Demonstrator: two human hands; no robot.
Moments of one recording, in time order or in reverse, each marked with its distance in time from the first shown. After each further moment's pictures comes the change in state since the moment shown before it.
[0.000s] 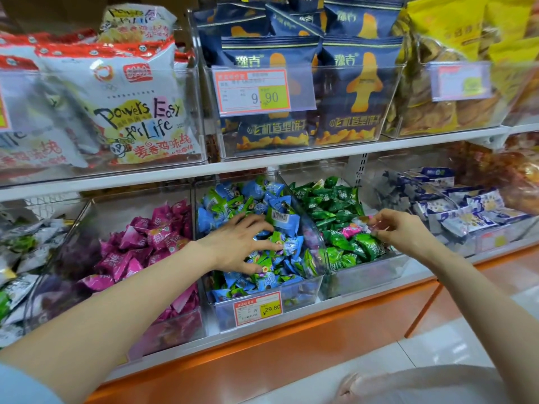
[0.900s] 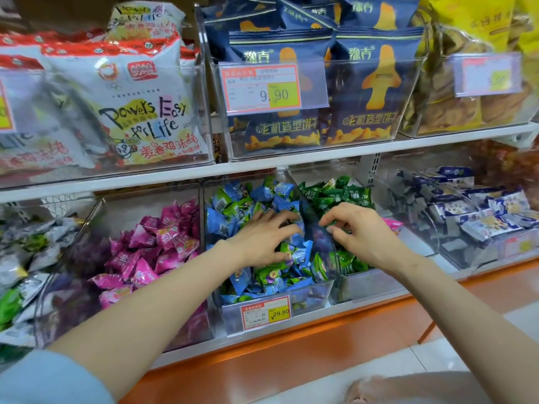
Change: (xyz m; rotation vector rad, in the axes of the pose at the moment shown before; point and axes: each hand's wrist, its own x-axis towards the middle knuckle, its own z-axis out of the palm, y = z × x) left_hand 0.030 0.016 -0.004 -0.264 0.139 -0.121; right_hand -0.016 -0.084 0.032 -0.043 -0.024 -0.457
